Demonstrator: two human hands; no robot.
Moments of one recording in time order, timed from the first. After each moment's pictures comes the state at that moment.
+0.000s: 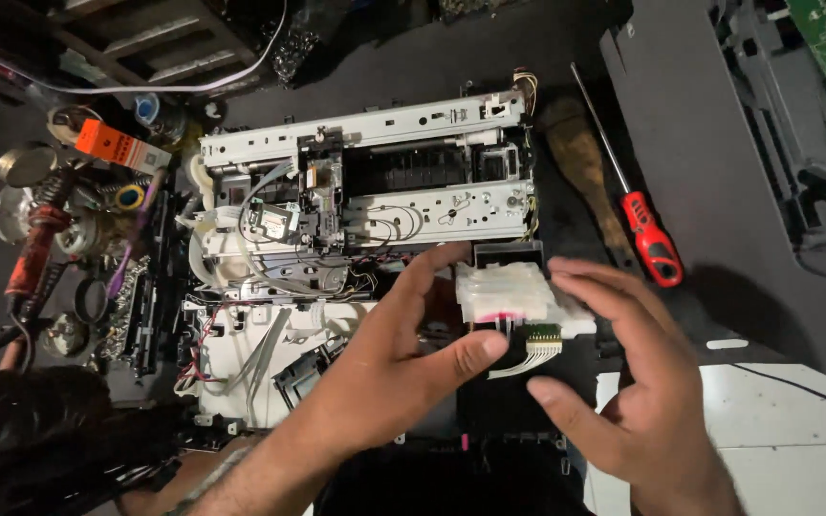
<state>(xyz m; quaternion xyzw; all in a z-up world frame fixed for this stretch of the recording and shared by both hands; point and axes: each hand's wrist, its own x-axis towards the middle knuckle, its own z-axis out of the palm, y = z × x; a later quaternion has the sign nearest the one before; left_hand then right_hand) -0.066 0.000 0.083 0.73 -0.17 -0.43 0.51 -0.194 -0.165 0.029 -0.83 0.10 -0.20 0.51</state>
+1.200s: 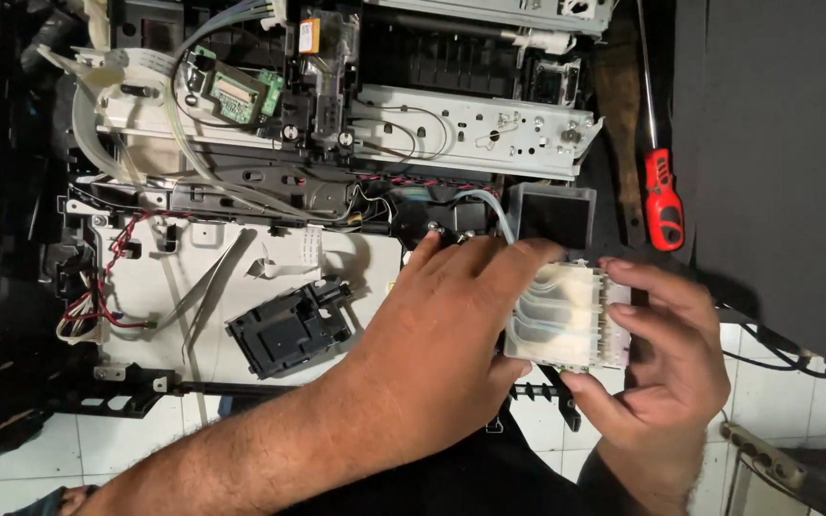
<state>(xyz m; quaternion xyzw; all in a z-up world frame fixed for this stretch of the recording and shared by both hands) -0.069 0.033 0.020 0.80 -0.39 -0.26 0.38 -0.211 -0.136 -0.019 -0.87 0.06 -0.22 0.43</state>
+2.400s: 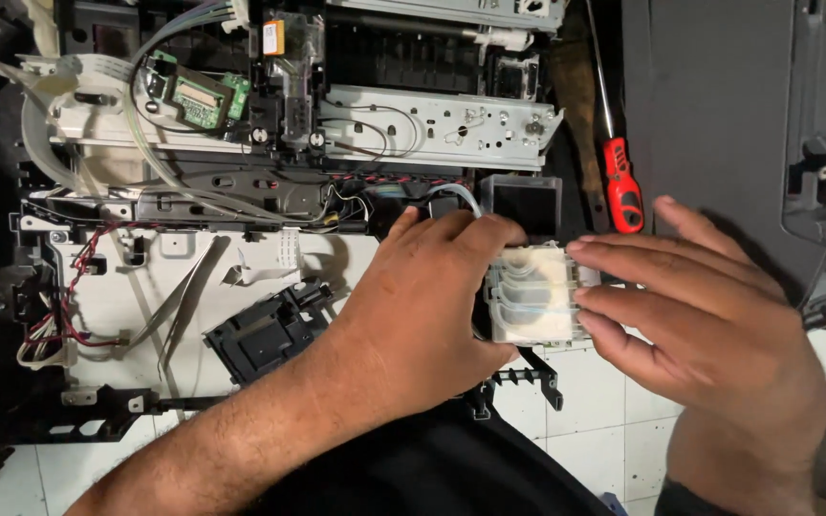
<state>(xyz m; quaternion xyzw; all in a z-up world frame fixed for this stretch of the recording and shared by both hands) -0.055 0.026 0.011 0.79 -0.40 -0.28 0.37 -0.170 -0.182 0.050 -0.96 -0.20 -0.11 0.16</state>
